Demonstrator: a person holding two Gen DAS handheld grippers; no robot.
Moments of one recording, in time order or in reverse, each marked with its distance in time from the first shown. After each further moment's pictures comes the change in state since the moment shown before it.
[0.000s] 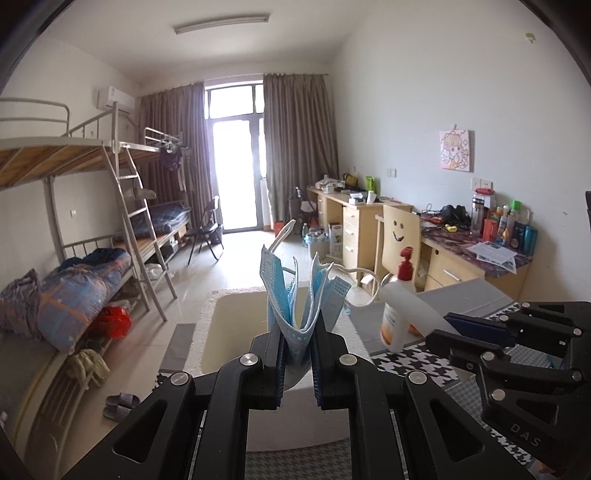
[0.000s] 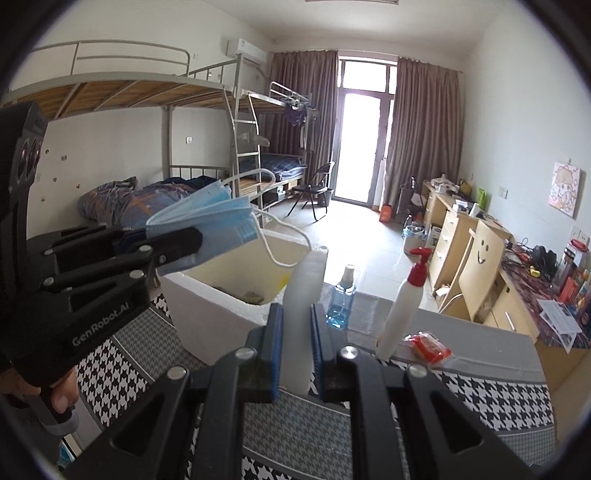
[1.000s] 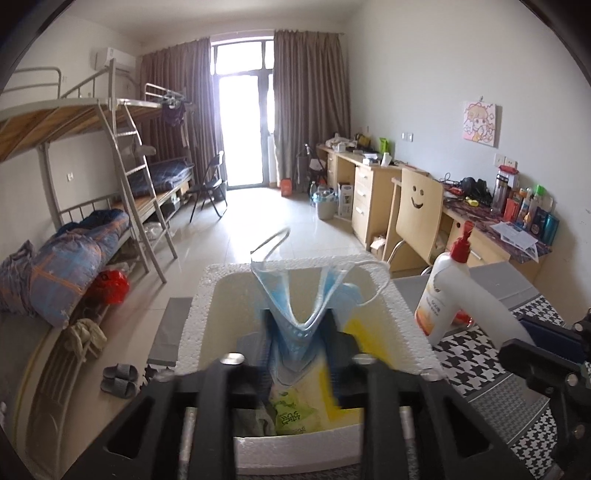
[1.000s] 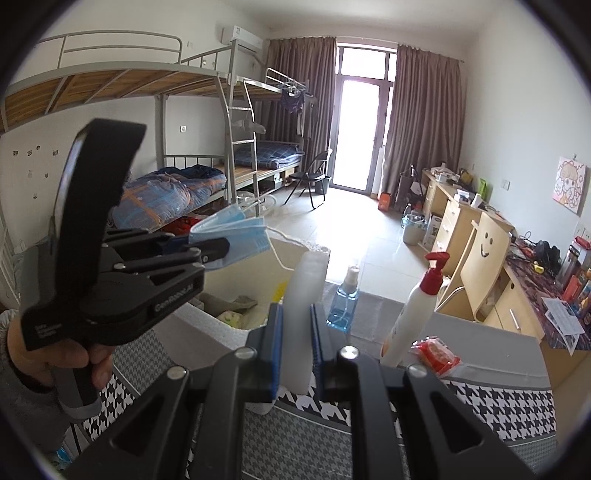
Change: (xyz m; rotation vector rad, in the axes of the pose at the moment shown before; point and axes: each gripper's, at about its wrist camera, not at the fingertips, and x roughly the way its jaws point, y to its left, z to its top) left arm 0.085 0.030 0.003 -0.045 0.184 0.015; right arm 0.036 0.004 0.017 0.013 0.055 -0.010
